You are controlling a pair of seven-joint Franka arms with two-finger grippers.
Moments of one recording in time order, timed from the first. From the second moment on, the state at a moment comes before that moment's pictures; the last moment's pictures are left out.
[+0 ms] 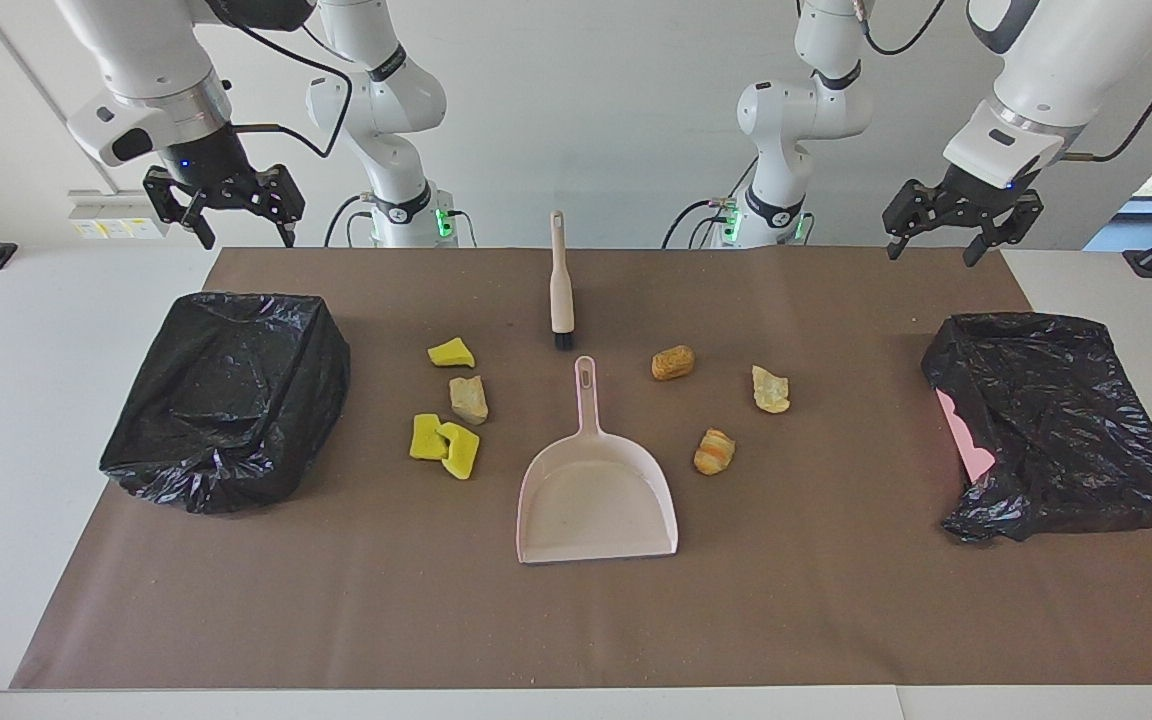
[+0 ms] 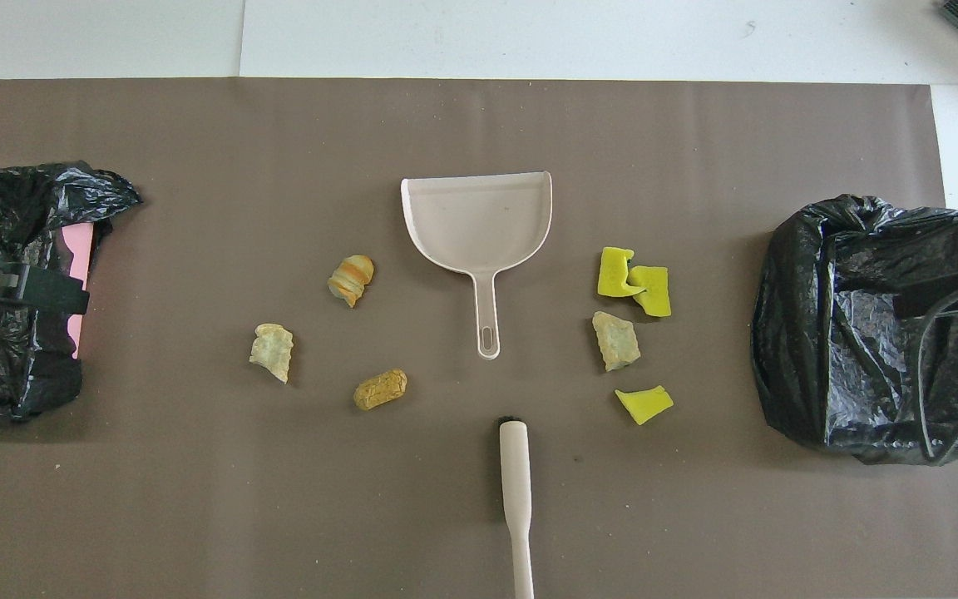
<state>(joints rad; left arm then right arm) -0.05 -0.06 -0.05 -1.60 -0.02 1.53 0.08 0.08 -0.08 -0.10 -1.61 -0.04 1.53 -0.07</state>
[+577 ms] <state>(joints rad) -0.05 -0.06 -0.05 -1.59 -0.02 1.53 0.08 0.08 -0.08 -0.10 -1.61 -0.04 1.53 -0.07</state>
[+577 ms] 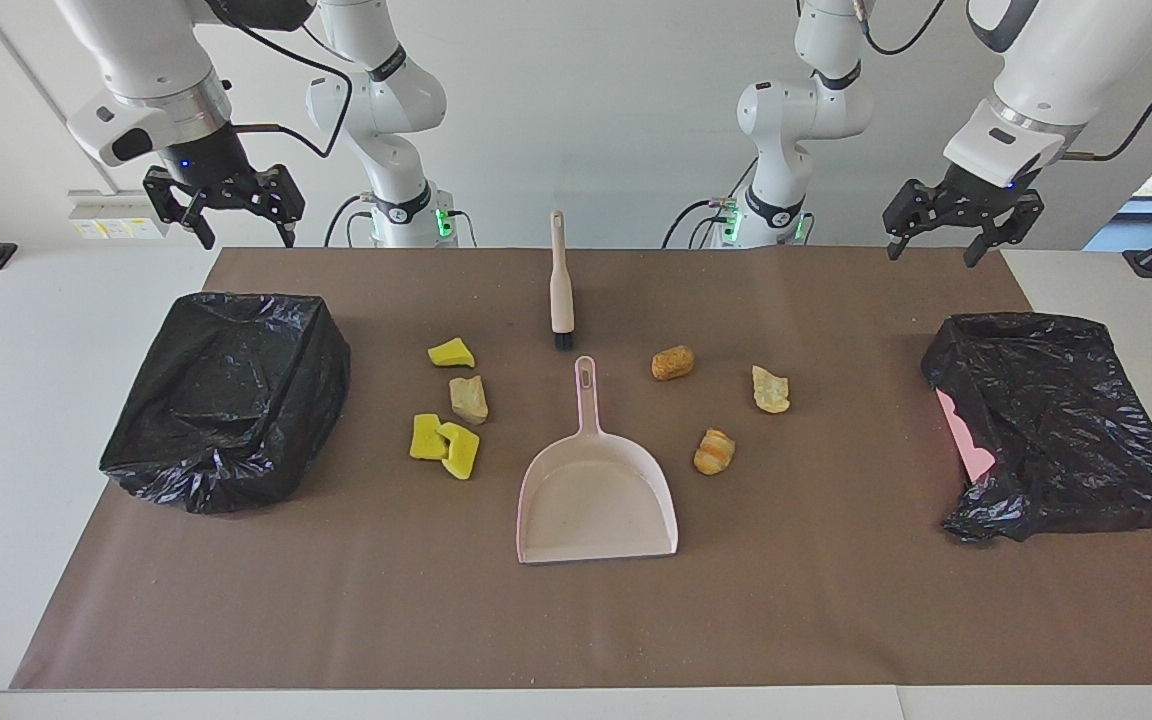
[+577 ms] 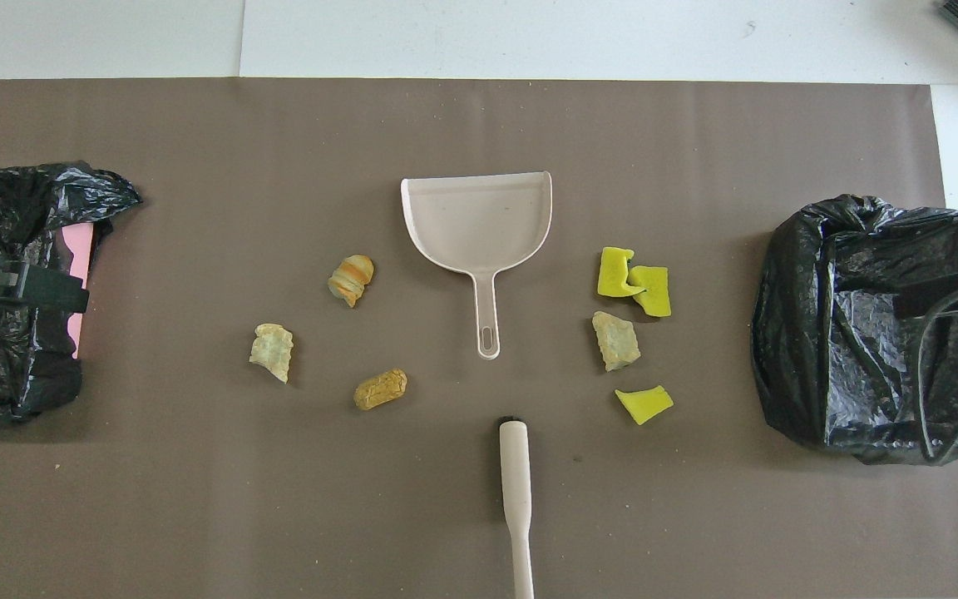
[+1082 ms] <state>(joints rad) -0.04 -0.06 -0.03 -1.59 -0.02 1.53 0.08 0.08 -0.08 -0.10 -1.61 -0.04 1.53 -0.07</state>
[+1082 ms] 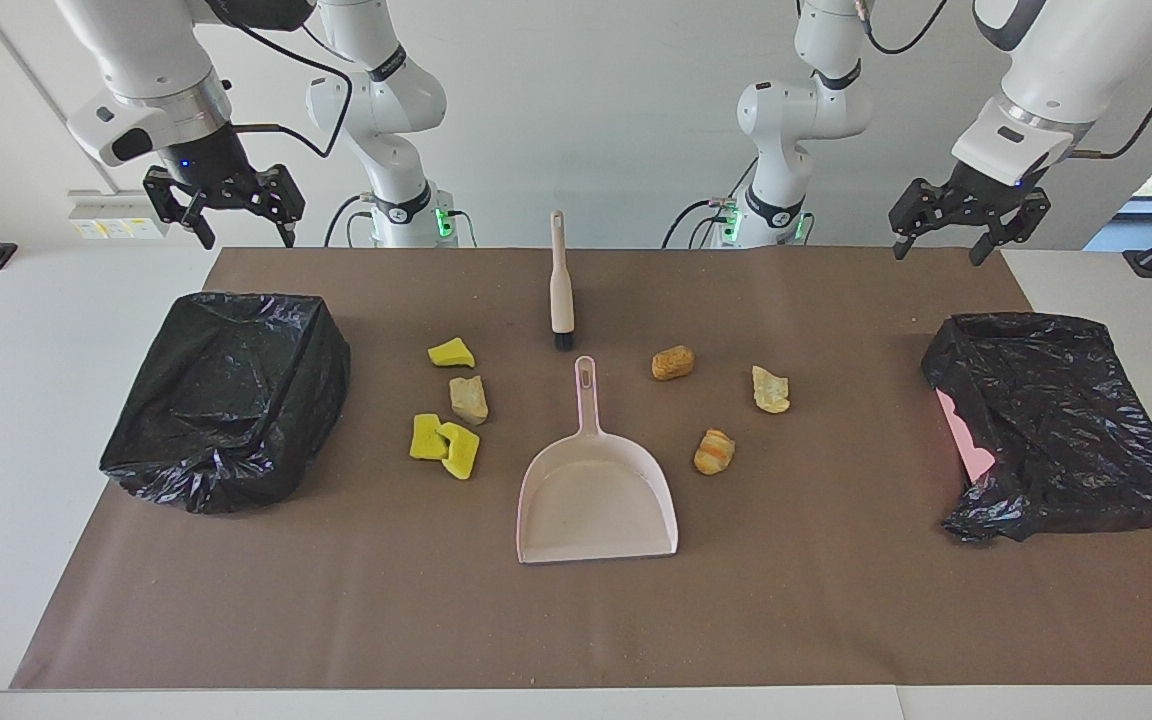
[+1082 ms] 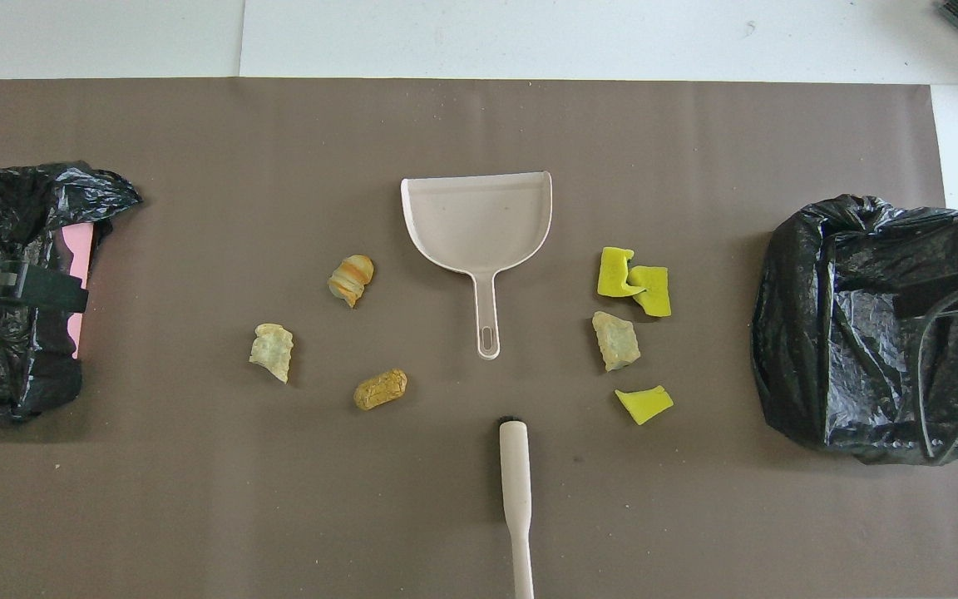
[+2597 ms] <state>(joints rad) -0.05 -0.07 -0.04 -1.59 -0.02 1.53 0.07 0.08 -0.08 -0.10 -1.61 -0.04 1.53 -0.07</state>
